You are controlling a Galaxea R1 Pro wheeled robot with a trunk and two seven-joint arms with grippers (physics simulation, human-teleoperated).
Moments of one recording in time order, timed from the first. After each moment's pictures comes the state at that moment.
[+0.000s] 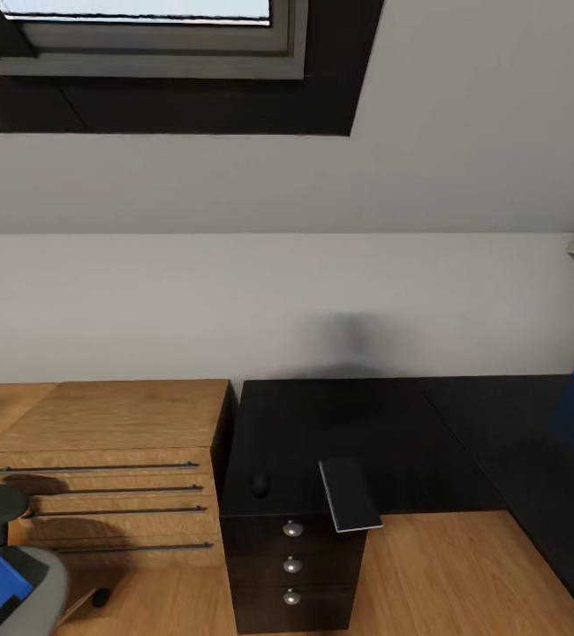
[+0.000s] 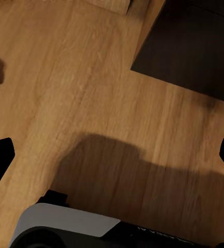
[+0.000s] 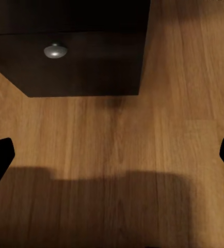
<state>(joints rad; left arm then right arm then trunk) -0.06 -0.04 -0.23 -0.16 0.55 -0.50 -0.03 -0.19 0.06 0.24 -0.11 -0.20 -0.48 0.00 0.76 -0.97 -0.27</state>
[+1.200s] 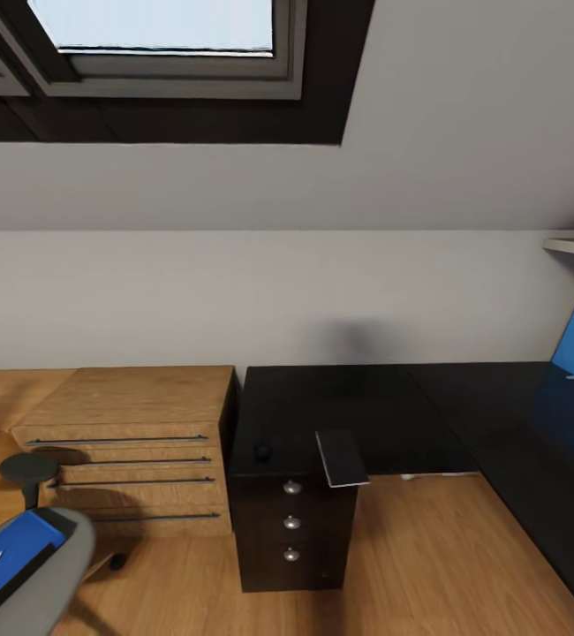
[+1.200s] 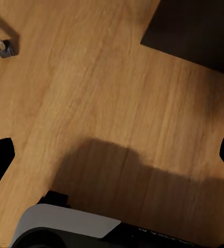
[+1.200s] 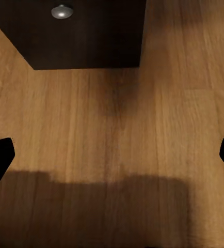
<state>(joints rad) -0.06 -0.04 -0.23 -0.16 0.55 -0.50 -0.03 -0.19 0.06 0.24 -0.11 -0.20 -0.48 0.00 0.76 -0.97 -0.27</state>
